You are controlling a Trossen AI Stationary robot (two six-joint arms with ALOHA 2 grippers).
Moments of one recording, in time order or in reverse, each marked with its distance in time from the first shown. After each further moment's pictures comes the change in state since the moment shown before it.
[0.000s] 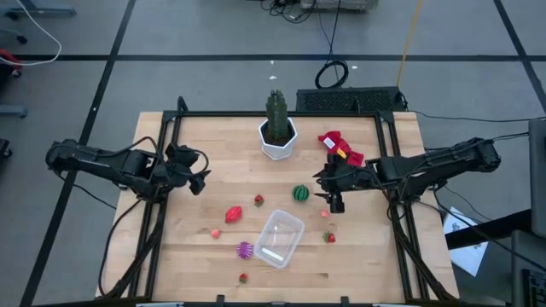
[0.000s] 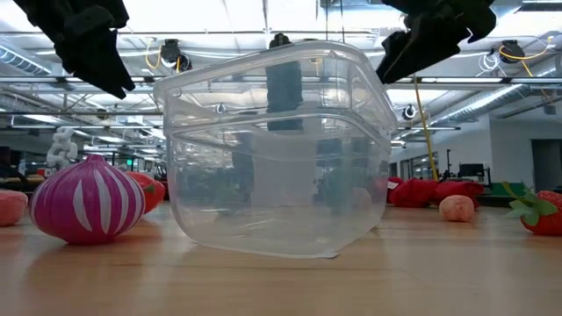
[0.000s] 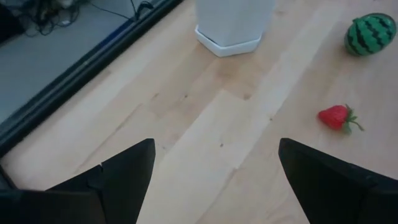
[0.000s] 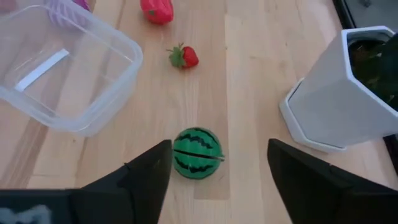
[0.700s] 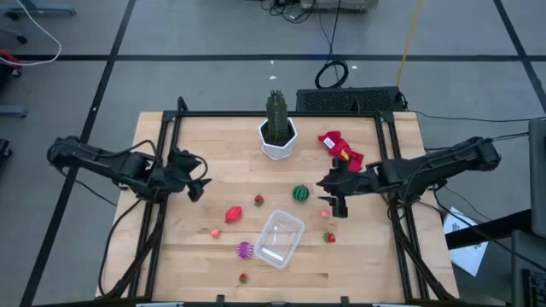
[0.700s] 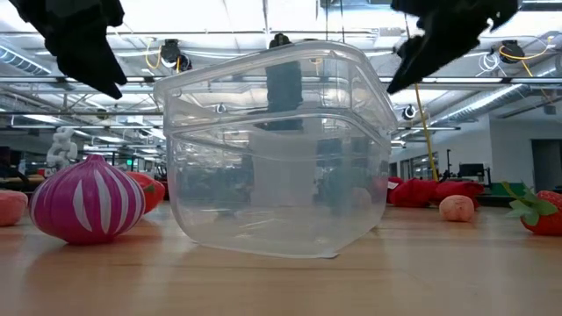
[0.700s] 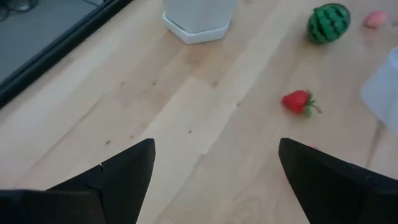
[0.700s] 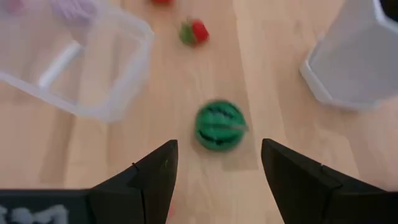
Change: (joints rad) left arm -0.071 0.002 0.000 0.003 0.070 -0.066; right arm 0.041 -0.001 0.000 -0.106 0.001 0.206
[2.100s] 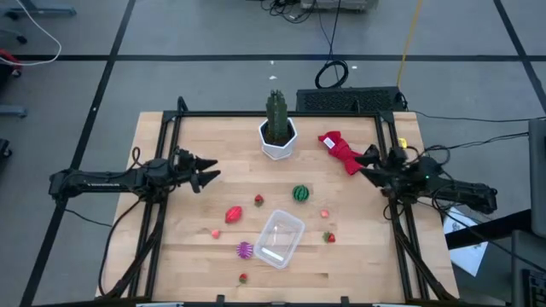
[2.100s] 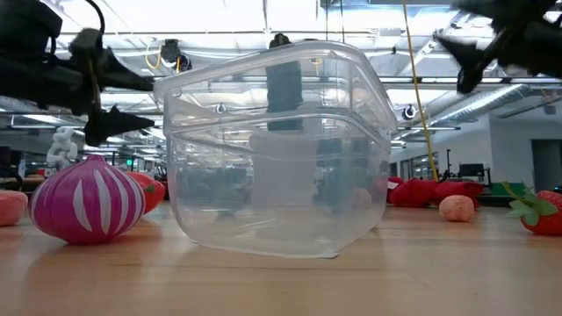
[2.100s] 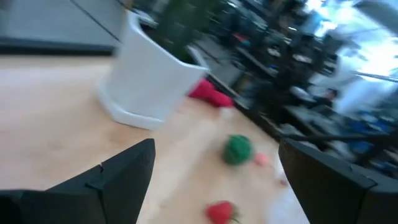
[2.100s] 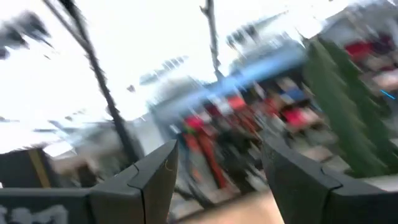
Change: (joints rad) left arm 0.342 -0.493 -0.728 1.095 0.371 0.045; right arm -0.358 -1.148 -0.818 0.992 -0.356 0.373
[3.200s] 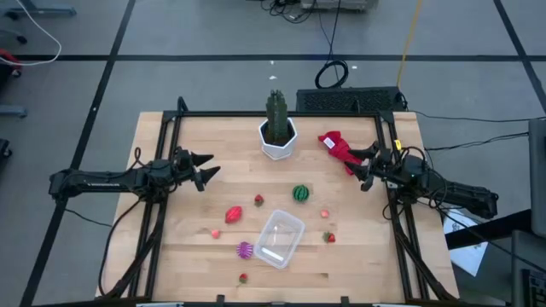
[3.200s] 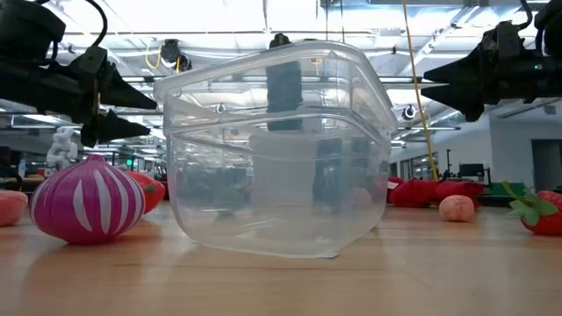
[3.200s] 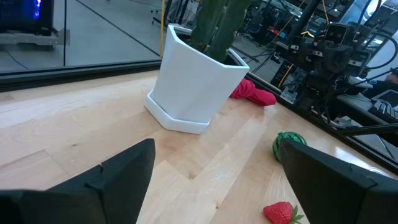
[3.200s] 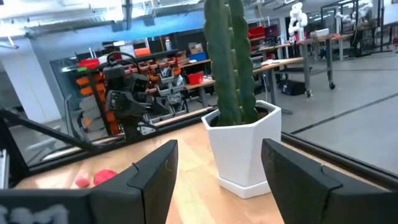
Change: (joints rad) left arm 0.000 0.000 0.000 -0.074 -0.171 0.157; right arm -0.080 0.000 0.000 -0.362 0.225 -0.315
